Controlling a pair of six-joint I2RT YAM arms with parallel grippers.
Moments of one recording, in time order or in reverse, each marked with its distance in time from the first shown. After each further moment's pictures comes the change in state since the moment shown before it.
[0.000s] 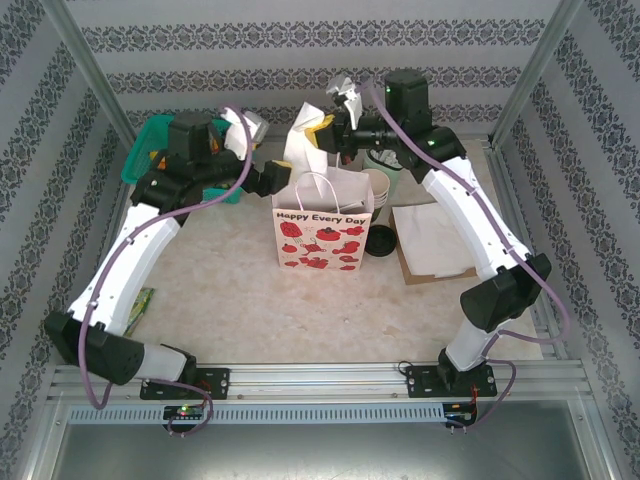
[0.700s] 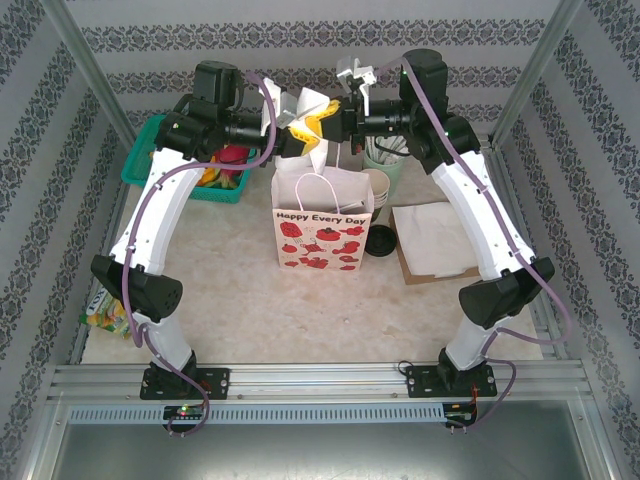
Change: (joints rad) left arm -0.013 0.437 0.659 -0.330 0.690 0.578; right arm -0.028 0.023 0.164 0.006 -0.238 0.050
